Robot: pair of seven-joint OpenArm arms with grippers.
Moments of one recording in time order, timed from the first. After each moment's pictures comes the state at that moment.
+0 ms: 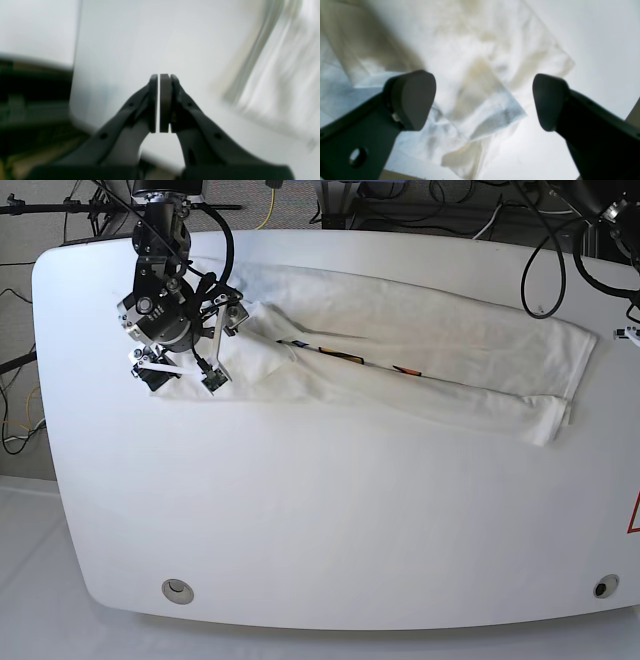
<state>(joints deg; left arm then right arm) 5.8 -18.7 -52.0 100.5 0.6 -42.1 47.2 -8.8 4.5 6.8 112.3 -0.9 40.0 -74.7</state>
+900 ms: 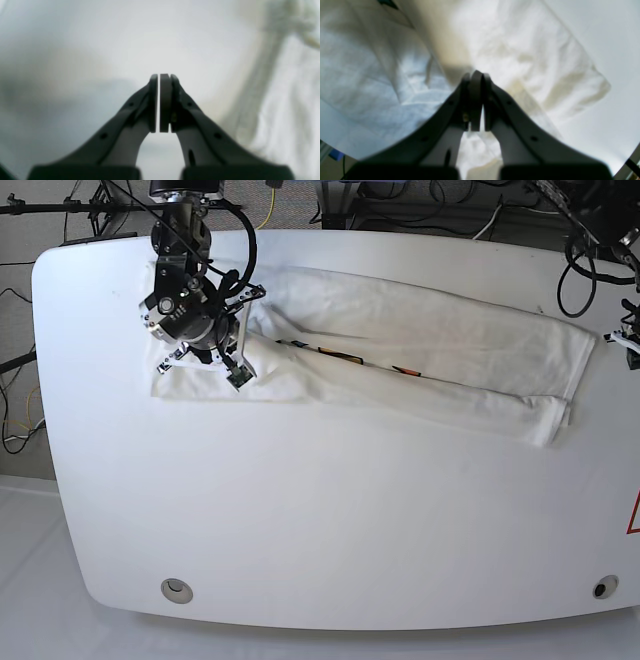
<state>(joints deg) -0.2 -23.5 -50.8 65.3 1.9 -41.3 25.5 -8.9 1.2 3.8 110.1 -1.5 39.7 -73.1</state>
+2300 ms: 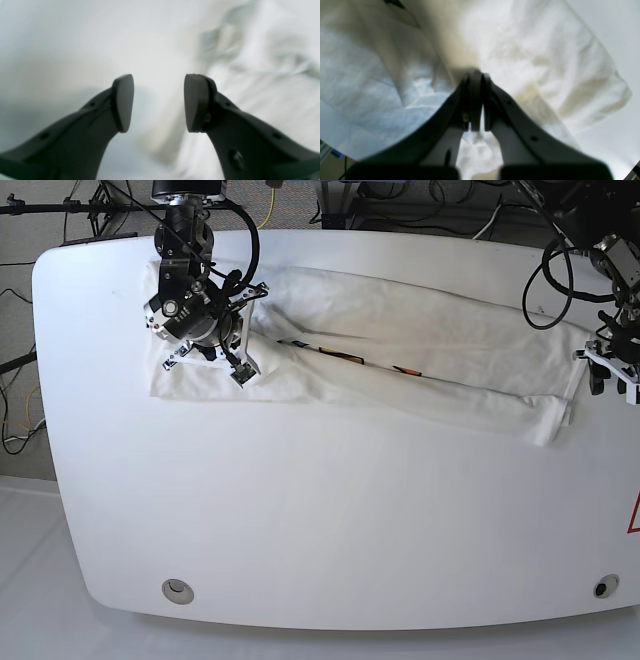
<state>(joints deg) -1.1 -17.2 -46.8 74.9 1.1 -42.2 27.7 -8.8 0.9 3.8 107.1 -1.8 39.7 -72.4</state>
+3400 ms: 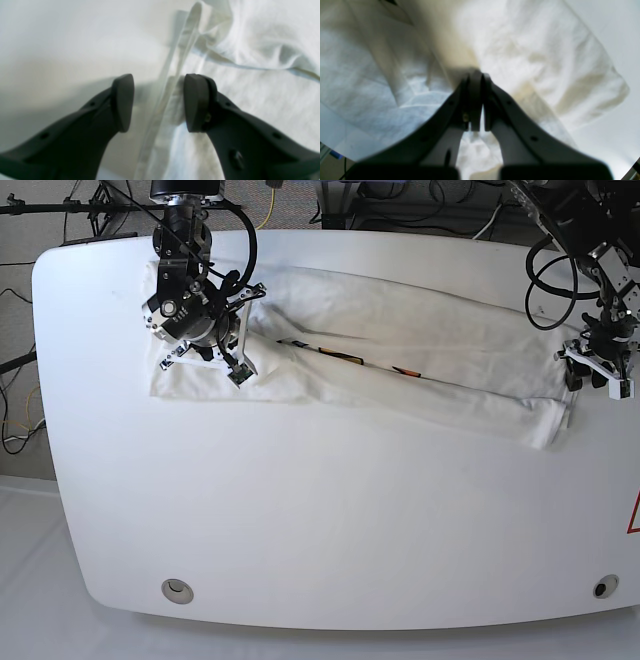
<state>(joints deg) -2.8 -16.7 -44.6 62.7 -1.4 -41.5 24.0 -8.8 1.2 3.8 107.1 -1.8 39.7 -72.4</state>
